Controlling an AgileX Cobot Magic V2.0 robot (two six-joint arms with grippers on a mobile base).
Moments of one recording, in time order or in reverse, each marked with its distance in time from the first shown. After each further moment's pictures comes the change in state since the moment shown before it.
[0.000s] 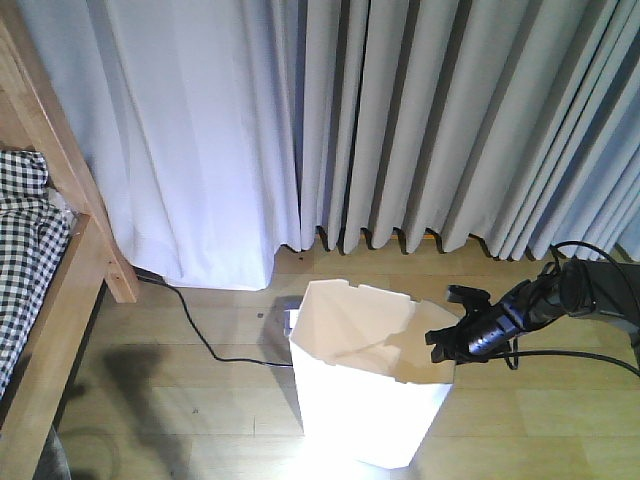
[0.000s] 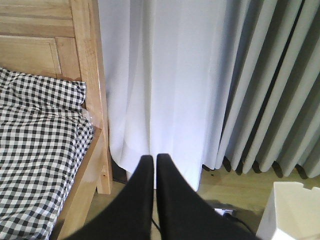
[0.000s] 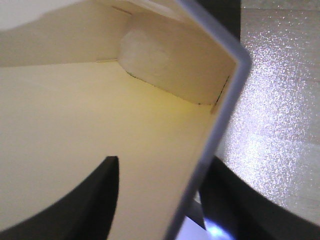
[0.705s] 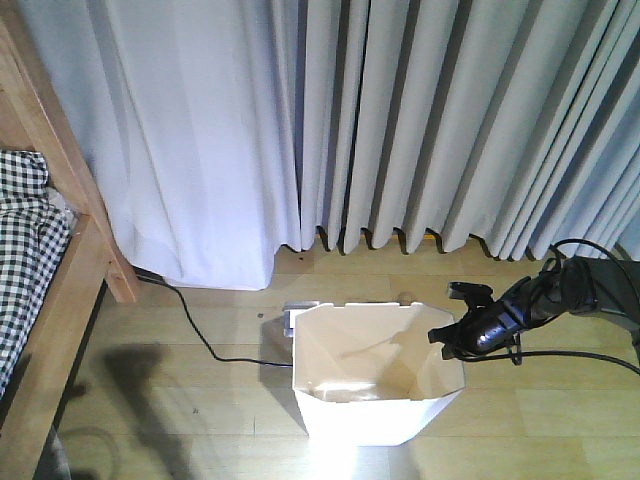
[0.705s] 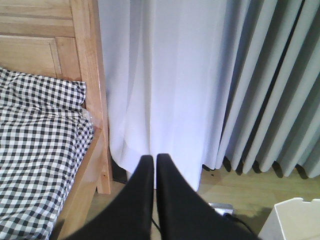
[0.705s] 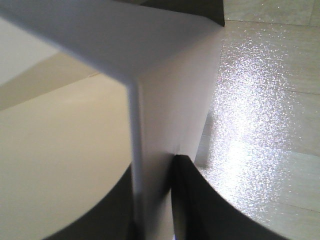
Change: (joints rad) left arm 0.000 0.000 0.000 0.000 0.000 0.000; right arm 0.001 -0.016 0.006 -0.022 -0.039 -0.007
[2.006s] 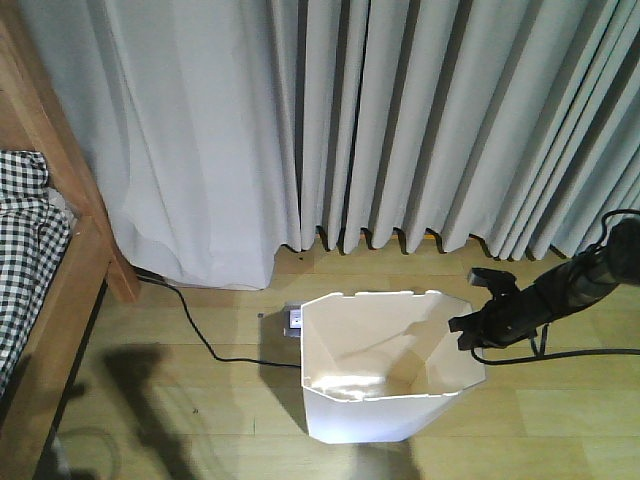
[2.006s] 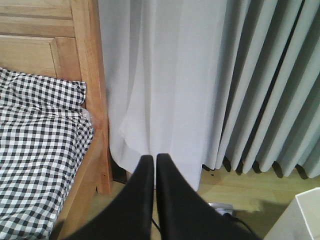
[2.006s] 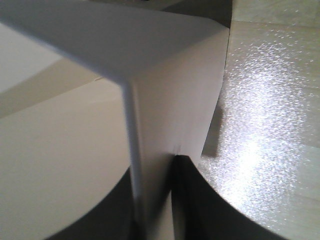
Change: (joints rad) left arm 0.000 0.000 0.000 0.000 0.000 0.000; right arm -0.081 -0.204 0.236 0.120 0.053 -0.196
